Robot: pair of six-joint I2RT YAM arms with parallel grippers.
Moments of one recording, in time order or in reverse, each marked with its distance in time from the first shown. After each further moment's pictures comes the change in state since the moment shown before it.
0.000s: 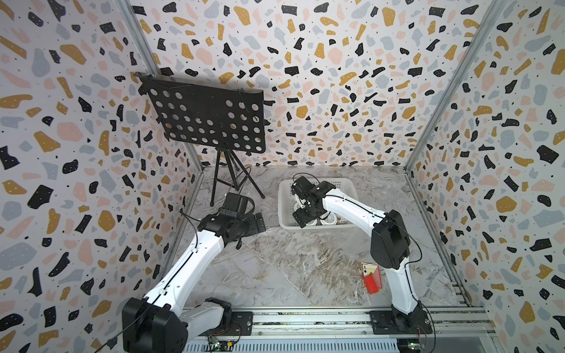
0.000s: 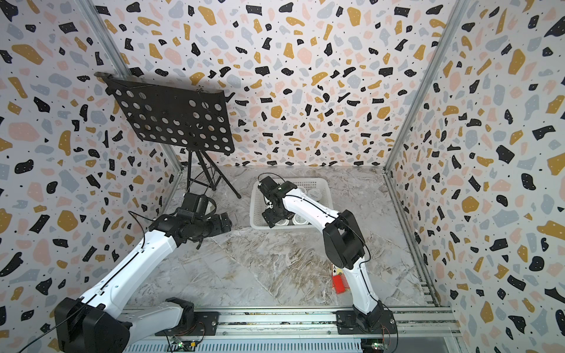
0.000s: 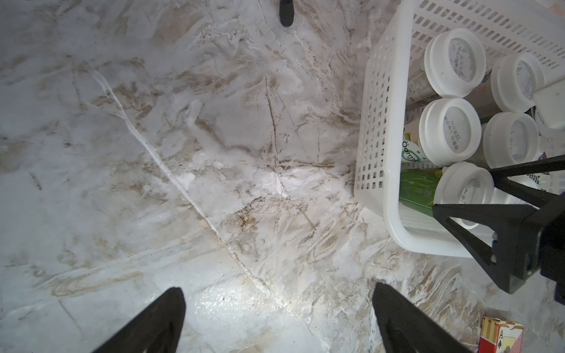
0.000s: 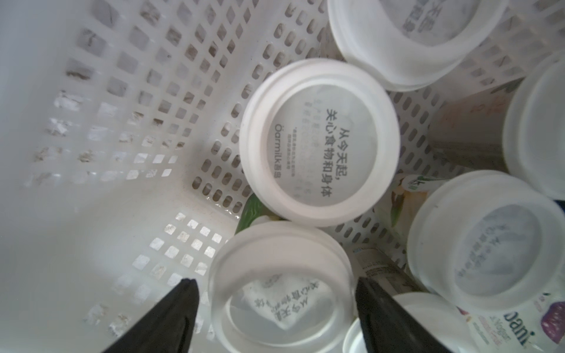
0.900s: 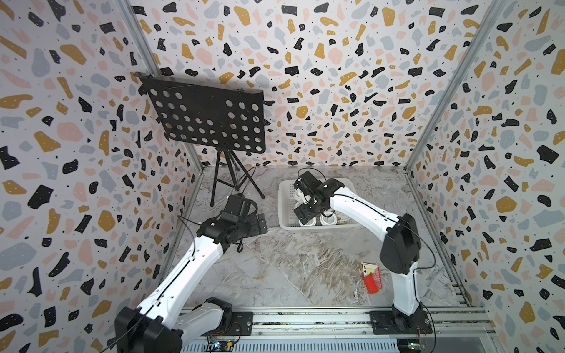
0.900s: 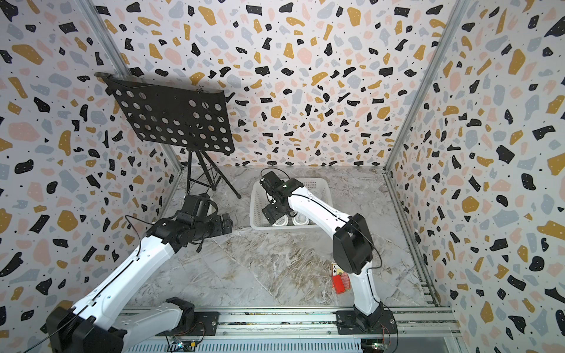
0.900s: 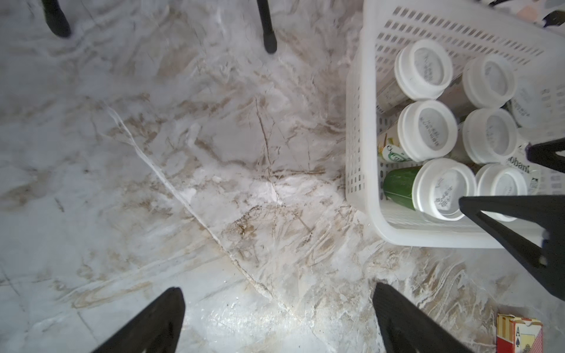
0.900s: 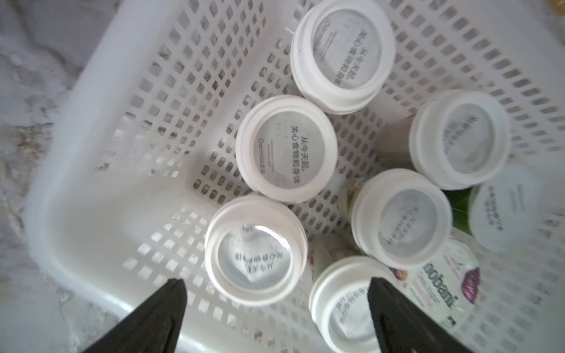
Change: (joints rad) left arm -0.082 -0.116 -0.018 0.034 -0.115 0.021; right arm -0.001 -0.216 -0.123 0.065 0.078 -0.051
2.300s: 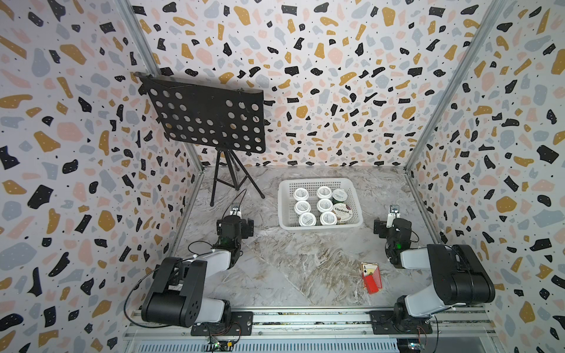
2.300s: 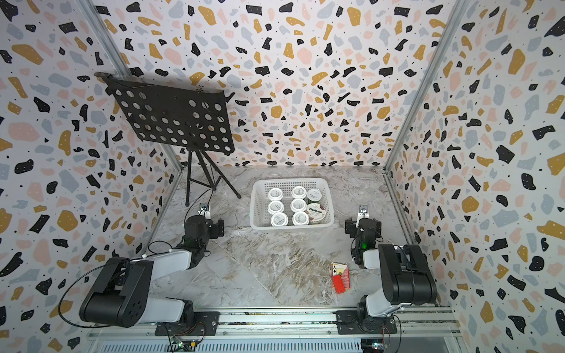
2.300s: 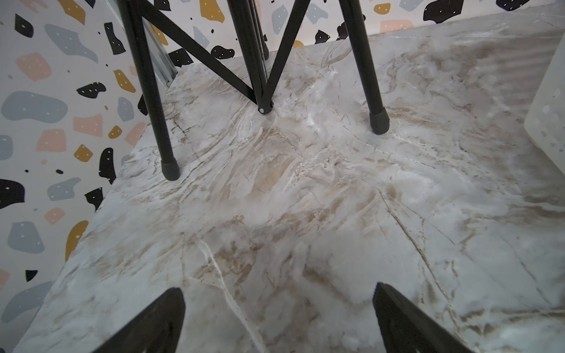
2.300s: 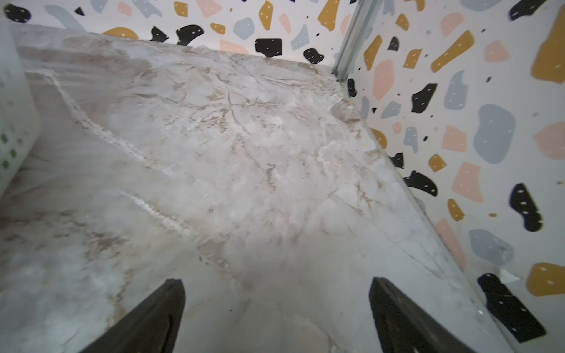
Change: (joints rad) left arm 0.256 0.351 -0.565 1.282 -0.145 0.536; right arm -0.760 -0.392 -1.448 1.755 0.037 -0.155
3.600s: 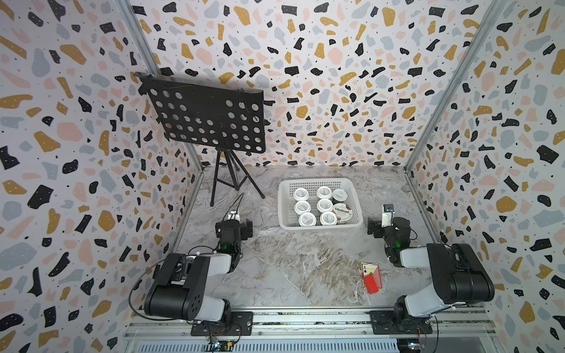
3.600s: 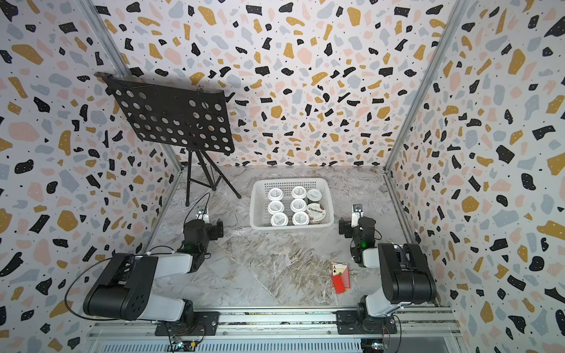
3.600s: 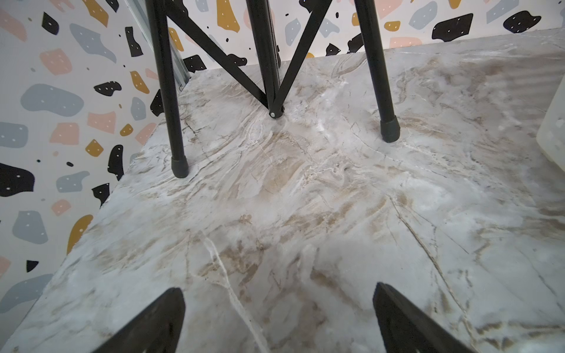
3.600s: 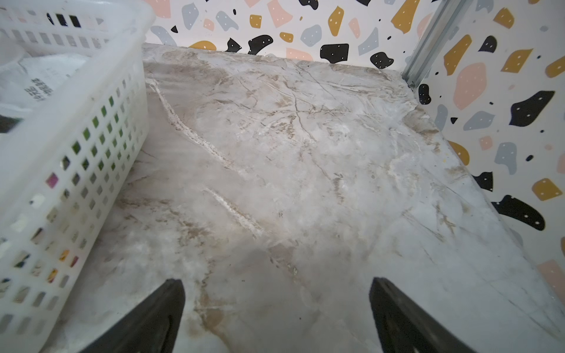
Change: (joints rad) left arm -0.016 0.029 -0.080 0.173 -0.039 -0.018; right arm 0.000 0.006 0.018 -0.024 -0.186 0.002
